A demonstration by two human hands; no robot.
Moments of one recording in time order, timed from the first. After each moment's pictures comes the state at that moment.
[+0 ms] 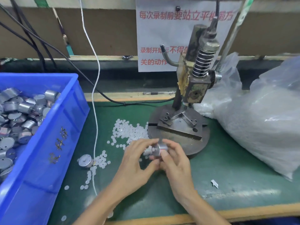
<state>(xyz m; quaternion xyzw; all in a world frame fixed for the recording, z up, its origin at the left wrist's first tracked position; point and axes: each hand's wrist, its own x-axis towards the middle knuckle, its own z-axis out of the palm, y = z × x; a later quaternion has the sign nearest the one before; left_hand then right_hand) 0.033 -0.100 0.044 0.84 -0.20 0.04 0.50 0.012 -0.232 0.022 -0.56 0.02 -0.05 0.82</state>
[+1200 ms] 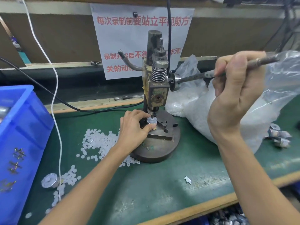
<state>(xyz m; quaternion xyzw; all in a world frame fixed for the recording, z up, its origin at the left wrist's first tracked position) 0.135 -0.188 0.054 0.90 -0.20 0.11 0.37 0.060 -0.334 0.188 -0.62 -0.13 -0.58 0.52</state>
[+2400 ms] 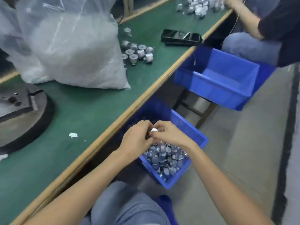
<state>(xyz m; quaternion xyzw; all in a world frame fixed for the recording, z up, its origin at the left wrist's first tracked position) -0.103 -0.370 -0.022 0.78 -0.54 -0.19 0.25 -0.210 -0.481 -0.044 -0.76 0.36 -0.01 0.55</state>
